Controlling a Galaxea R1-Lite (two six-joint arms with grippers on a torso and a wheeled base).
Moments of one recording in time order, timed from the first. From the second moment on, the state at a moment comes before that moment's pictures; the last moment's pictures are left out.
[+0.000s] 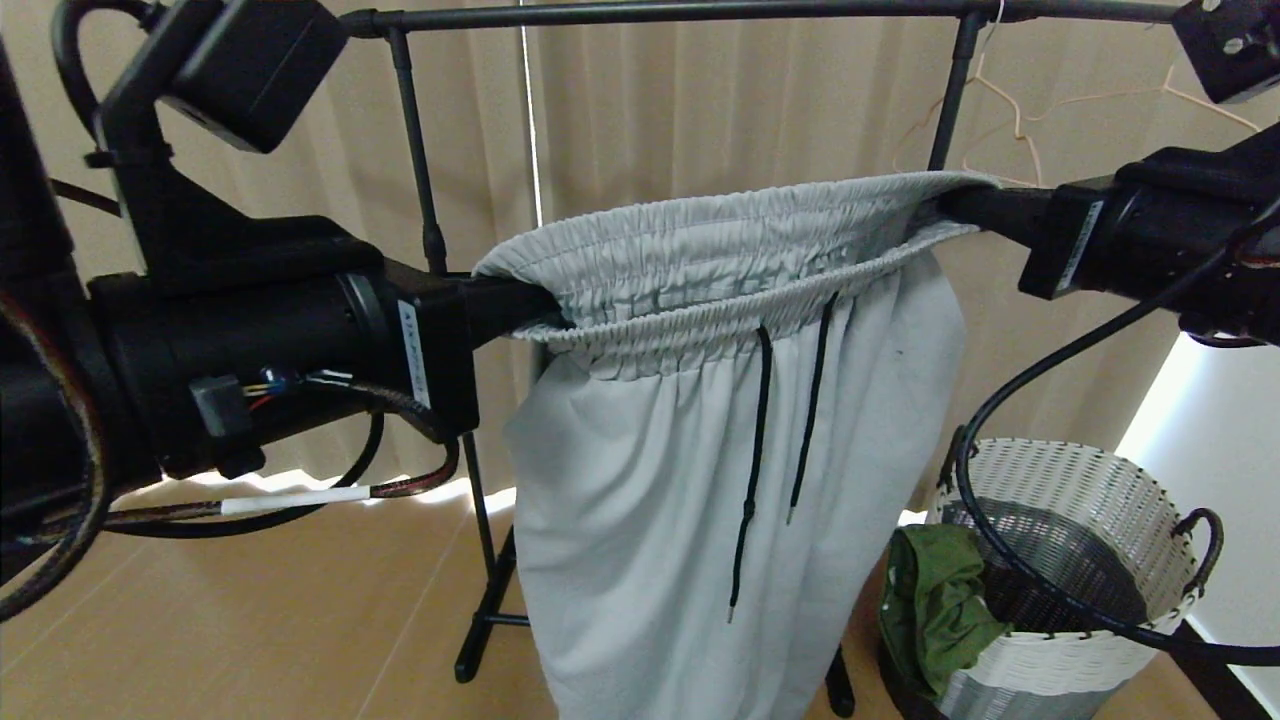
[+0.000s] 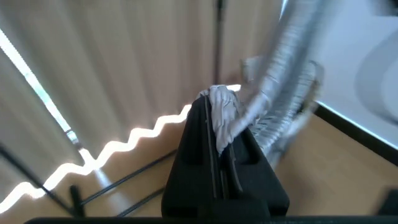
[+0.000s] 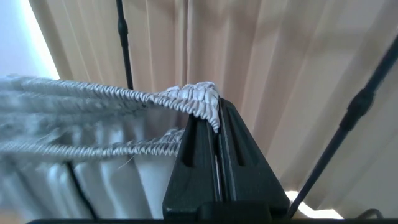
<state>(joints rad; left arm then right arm) -0.75 1.35 -1.02 -0.23 0.03 0.00 0.40 1.43 -1.08 -0.33 0.04 0.04</state>
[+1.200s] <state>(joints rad) -0.70 1.44 -1.22 -0.22 0.22 0.02 0.40 1.28 -1.08 -0.16 0.04 0.04</state>
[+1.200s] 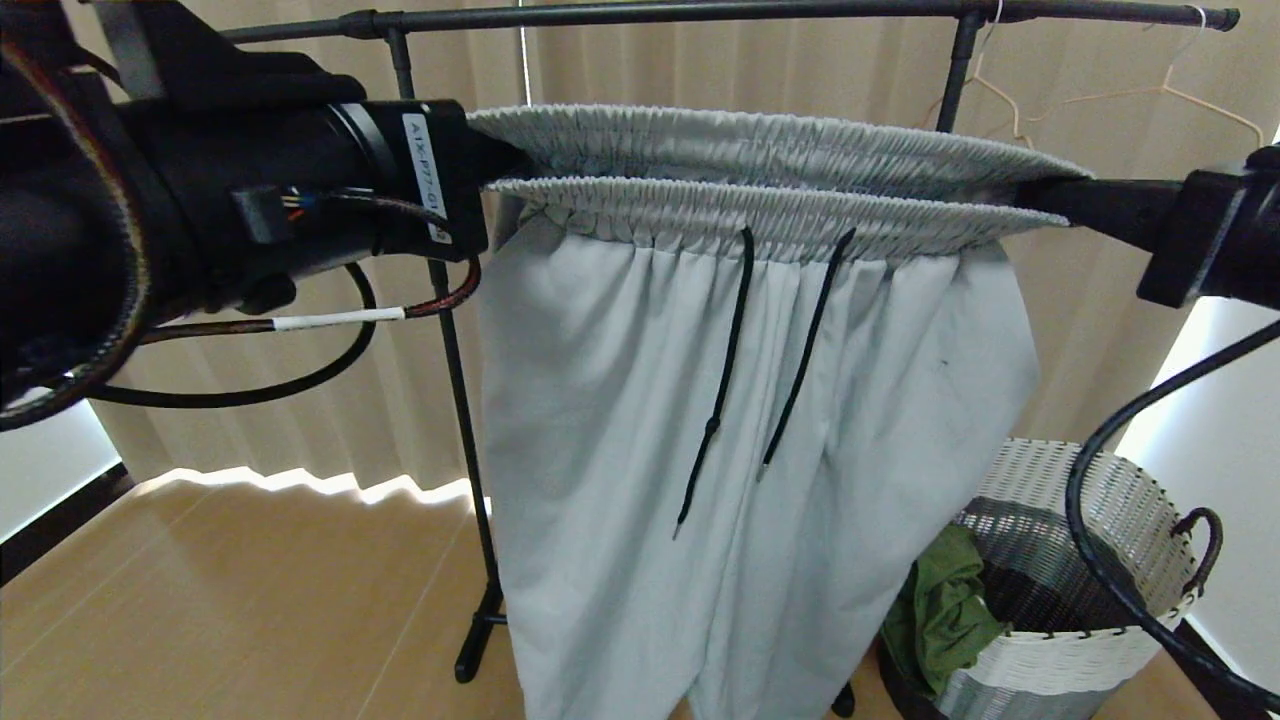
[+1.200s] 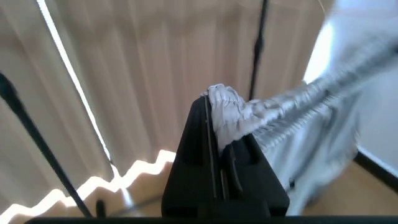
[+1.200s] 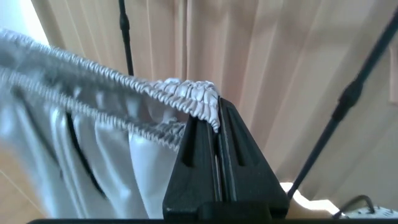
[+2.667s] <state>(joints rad) -0.65 1.54 -1.23 -0.23 0.32 0.08 0.40 1.22 -1.03 -0.13 0.03 0.04</state>
